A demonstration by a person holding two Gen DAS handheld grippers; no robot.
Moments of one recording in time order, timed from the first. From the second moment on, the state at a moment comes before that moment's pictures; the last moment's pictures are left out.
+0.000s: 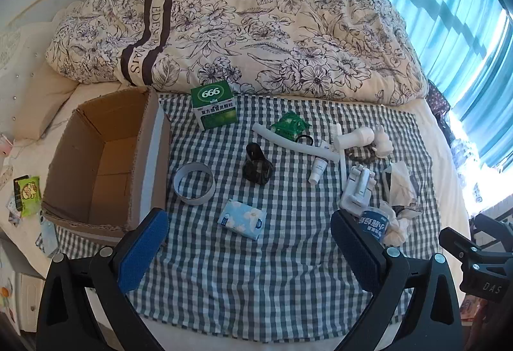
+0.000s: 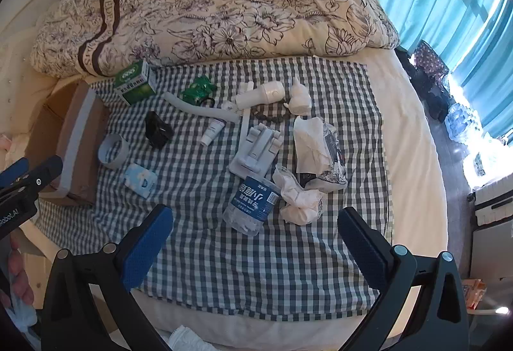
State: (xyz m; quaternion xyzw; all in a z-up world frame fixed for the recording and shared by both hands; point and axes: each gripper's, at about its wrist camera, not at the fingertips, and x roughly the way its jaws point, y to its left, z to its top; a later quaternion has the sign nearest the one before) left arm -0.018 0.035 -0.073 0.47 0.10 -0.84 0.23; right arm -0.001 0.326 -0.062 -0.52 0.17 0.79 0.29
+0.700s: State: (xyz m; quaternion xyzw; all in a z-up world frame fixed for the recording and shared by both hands) left arm -0.058 -0.015 -0.257 0.53 0.12 -0.78 0.32; right arm -0.017 0.342 -0.217 -0.56 0.27 0.70 0.35
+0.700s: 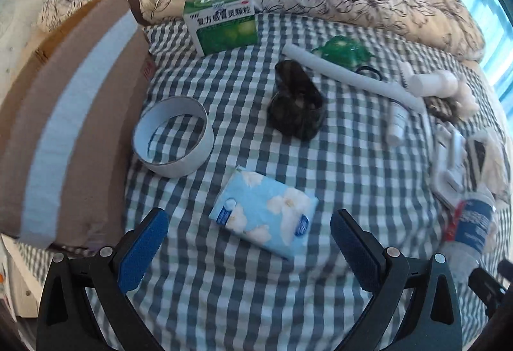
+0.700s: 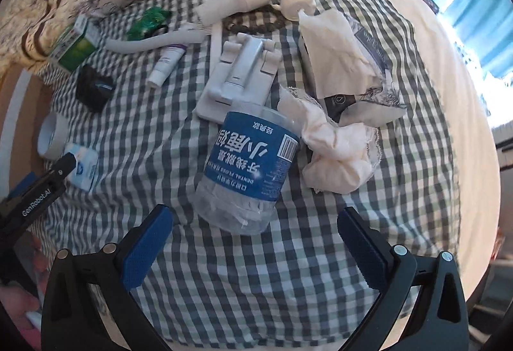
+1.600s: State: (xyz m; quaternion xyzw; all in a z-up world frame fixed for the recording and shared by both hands) left arm -0.064 -0.029 -0.298 0.55 0.18 -0.76 0.31; right arm -0.036 0.354 -0.264 -0.58 0.33 0.65 0.37
